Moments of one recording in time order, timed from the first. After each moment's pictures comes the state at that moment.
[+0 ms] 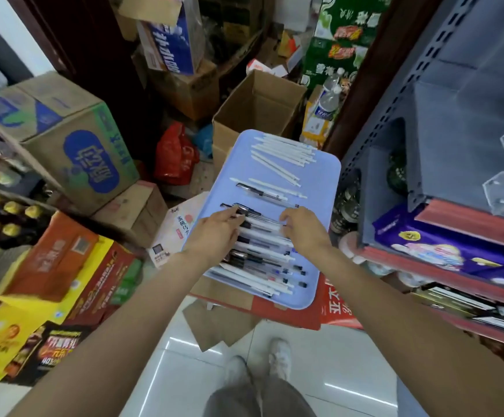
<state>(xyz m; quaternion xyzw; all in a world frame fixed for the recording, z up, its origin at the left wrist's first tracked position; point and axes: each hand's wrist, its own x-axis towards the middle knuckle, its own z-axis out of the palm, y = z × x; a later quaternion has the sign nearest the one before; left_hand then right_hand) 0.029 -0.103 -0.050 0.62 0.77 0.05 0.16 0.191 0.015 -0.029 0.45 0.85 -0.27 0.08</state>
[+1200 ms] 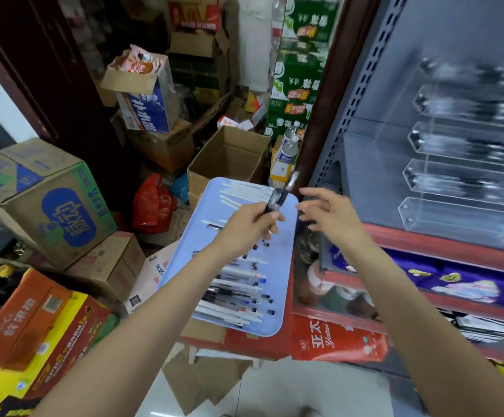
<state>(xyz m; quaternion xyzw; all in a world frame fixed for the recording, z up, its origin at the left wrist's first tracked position) 0.110 -0.040 0.075 0.51 0.63 0.43 0.40 0.264 0.030 0.109 0.48 0.68 -0.50 -0.26</state>
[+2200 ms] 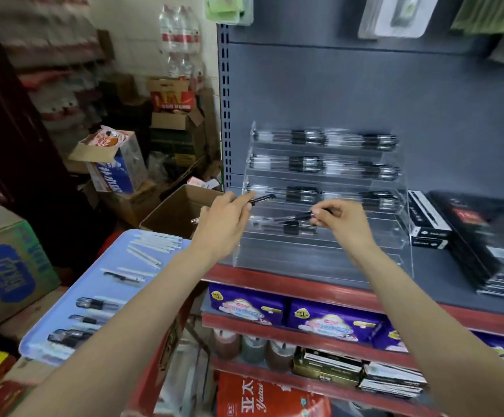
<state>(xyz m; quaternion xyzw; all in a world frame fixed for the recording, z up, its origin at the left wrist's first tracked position) 0.350 0.075 0.179 0.61 0.75 0.26 0.03 0.543 0.181 0.169 0.43 0.70 -0.41 -0.39</state>
